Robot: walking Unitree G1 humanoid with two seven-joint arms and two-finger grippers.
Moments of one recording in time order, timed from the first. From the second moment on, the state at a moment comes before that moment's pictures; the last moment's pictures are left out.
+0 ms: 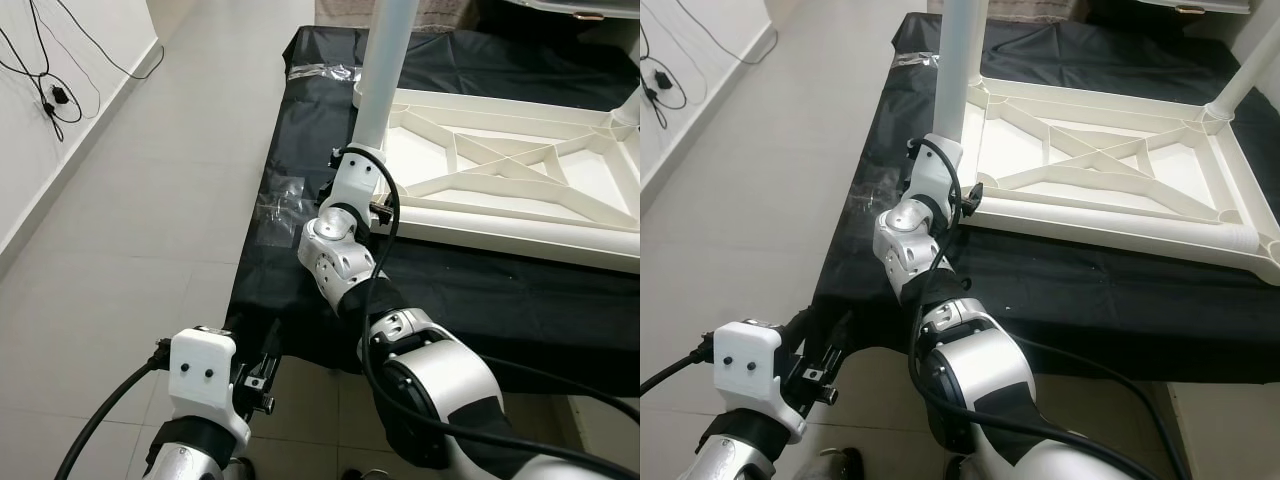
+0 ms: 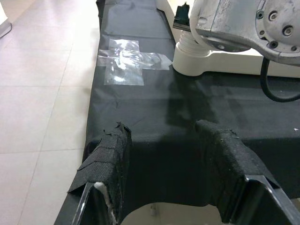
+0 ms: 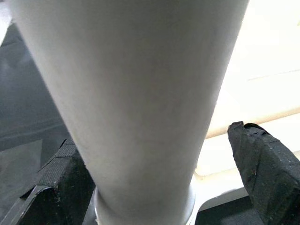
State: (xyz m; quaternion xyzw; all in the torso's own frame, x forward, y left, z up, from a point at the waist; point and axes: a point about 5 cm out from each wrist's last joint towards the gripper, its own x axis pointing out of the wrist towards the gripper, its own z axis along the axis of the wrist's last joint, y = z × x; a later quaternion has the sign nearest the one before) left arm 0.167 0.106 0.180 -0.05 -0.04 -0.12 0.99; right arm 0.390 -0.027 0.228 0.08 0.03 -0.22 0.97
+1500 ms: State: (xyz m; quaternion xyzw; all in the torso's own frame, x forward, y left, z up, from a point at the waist) left arm 0.192 0.177 0.169 0.01 -0.04 0.09 1.00; right arm 0.343 -0.153 0.159 -0.01 -0.01 0.03 1.00
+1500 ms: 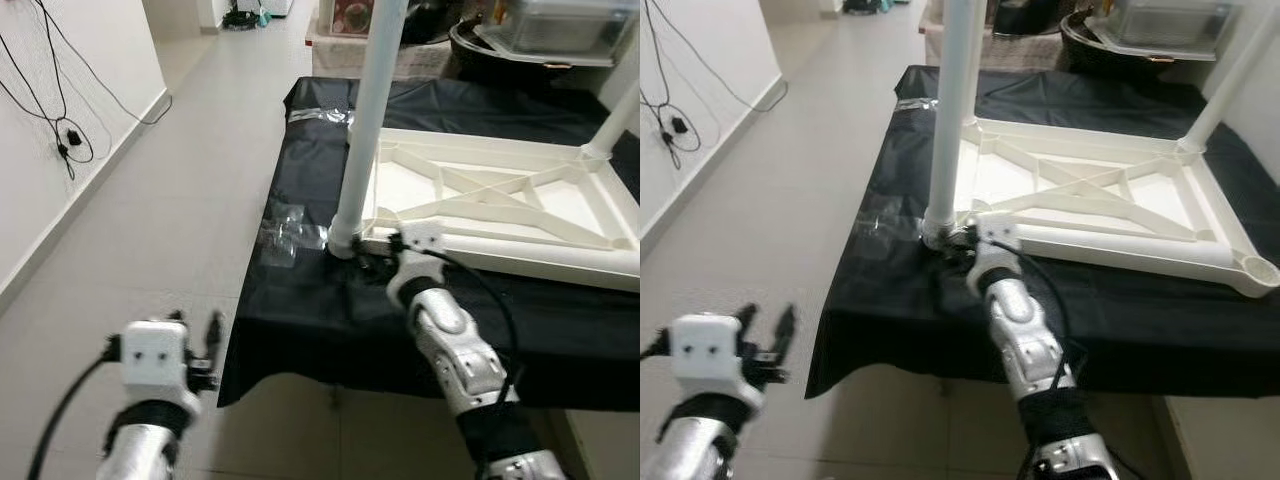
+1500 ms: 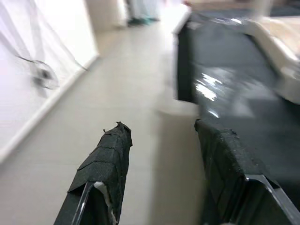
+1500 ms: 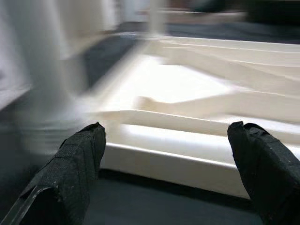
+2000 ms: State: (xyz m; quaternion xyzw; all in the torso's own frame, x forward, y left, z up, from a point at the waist) left arm 0.195 0.231 0.187 0.05 -0.08 0.22 0.97; right arm 0.357 -0.158 0.168 0.00 -0.02 -0.02 1.00
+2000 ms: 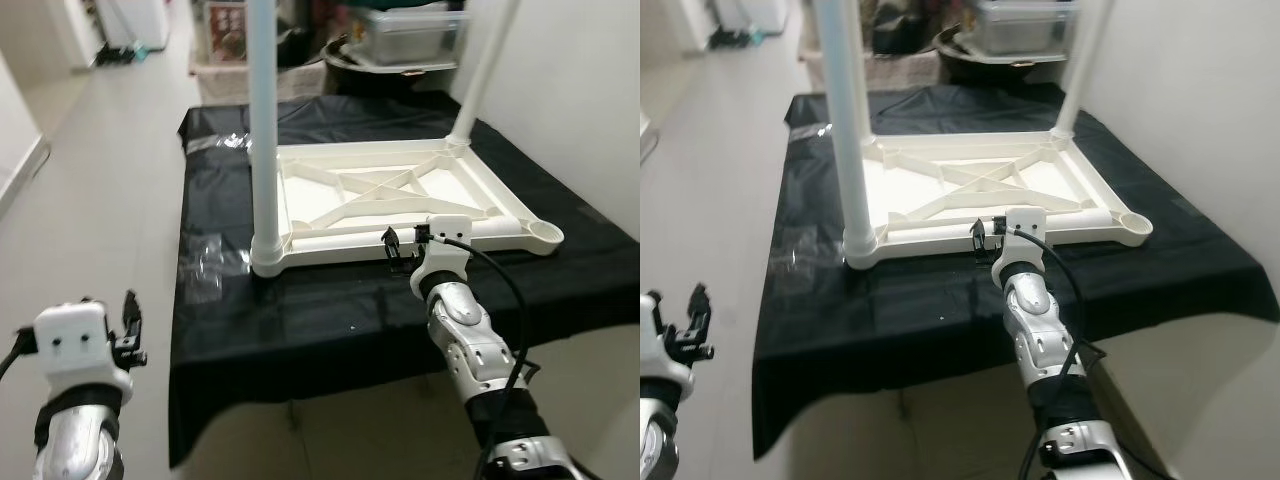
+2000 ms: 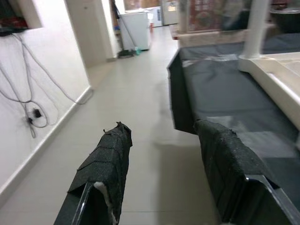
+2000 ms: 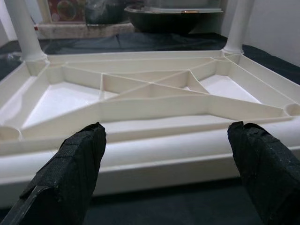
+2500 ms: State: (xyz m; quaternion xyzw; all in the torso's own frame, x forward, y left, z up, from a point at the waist) left arm 0.191 0.248 0.190 0.04 -0.08 0.27 0.96; right arm 0.369 -0.148 0.181 0.01 -0.04 -0.01 1.00
